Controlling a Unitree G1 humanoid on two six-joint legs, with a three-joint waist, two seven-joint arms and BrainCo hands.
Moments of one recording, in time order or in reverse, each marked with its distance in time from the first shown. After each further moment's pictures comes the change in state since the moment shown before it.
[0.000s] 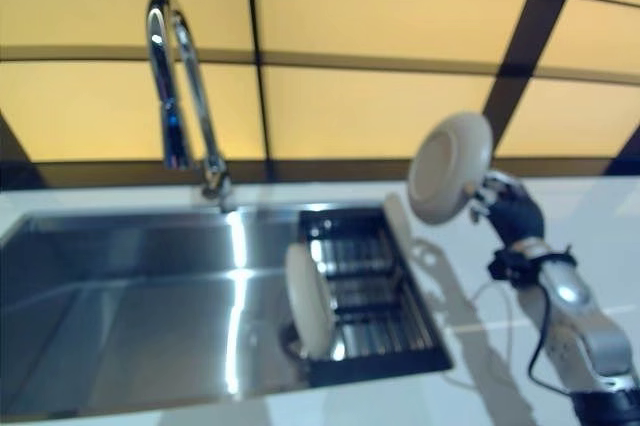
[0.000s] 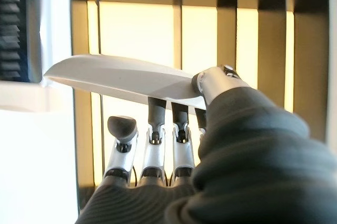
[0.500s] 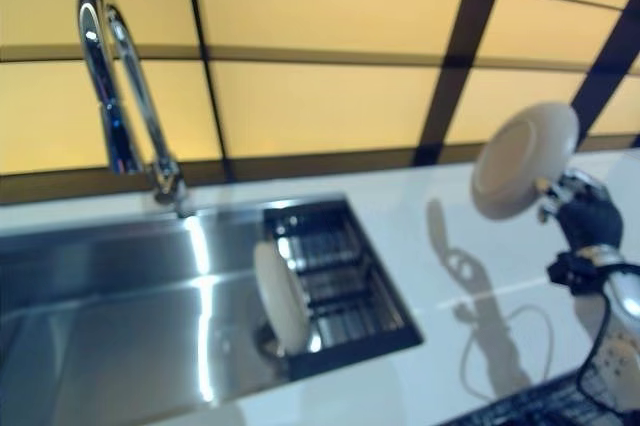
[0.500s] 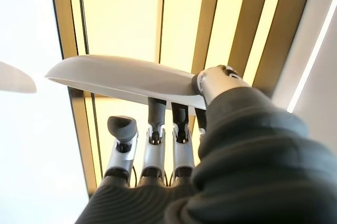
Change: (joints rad) left arm 0.029 0.016 -0.003 0.036 -0.011 0.000 -0.007; right arm 0.146 -0.095 -0.165 0.087 0.048 -0.084 -0.048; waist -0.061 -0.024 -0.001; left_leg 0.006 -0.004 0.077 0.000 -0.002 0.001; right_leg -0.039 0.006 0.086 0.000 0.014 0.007
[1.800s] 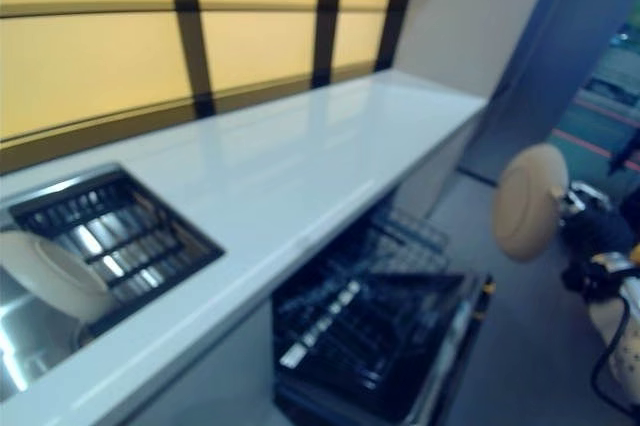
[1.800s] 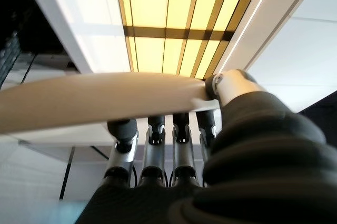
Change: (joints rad) left arm -0.184 0.028 -0.055 -0.082 0.002 -0.026 0.015; right arm -0.028 -0.025 0.021 0.122 0.016 0.048 0.139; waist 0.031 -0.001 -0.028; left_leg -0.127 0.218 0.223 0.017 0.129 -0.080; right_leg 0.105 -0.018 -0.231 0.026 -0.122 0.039
